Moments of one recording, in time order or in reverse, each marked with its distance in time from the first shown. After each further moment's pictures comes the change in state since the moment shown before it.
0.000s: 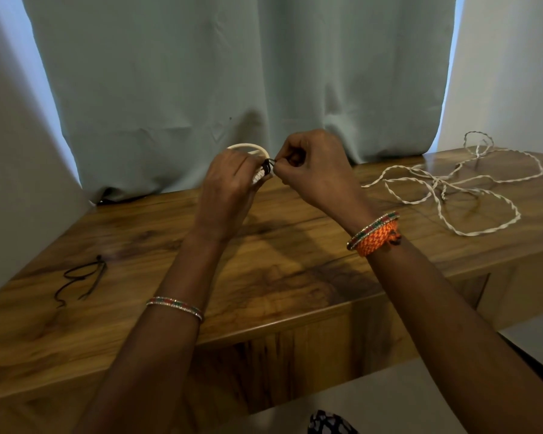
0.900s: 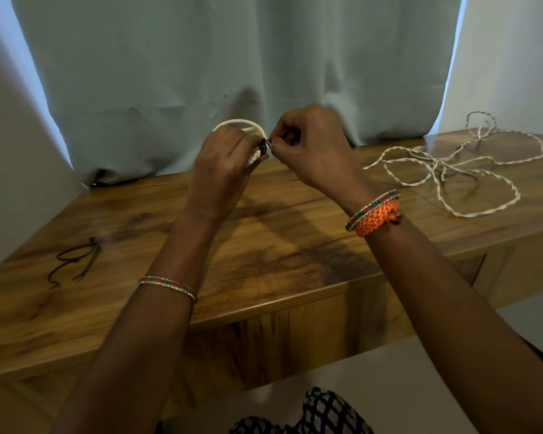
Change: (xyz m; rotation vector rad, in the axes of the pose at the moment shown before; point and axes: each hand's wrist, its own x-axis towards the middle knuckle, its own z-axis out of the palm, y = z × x) left_hand -0.005 -0.002 0.001 0.033 0.013 0.046; right_hand -0.002 0.001 -0.002 -0.068 -0.063 -0.038
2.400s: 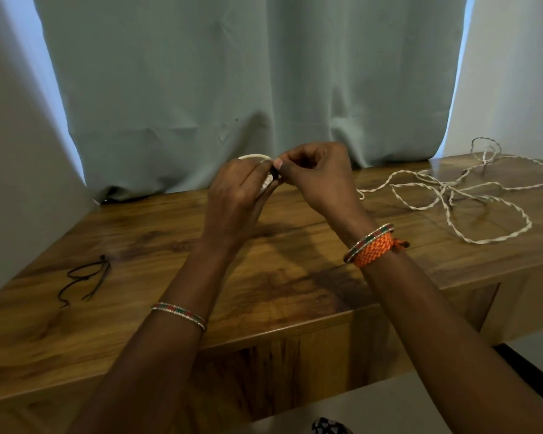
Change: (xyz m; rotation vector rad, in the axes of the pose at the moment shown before) left_hand -0.004 0.007 0.000 -0.031 0.014 -0.089; right_hand -0.001 0.005 0.021 0.457 0.145 0.184
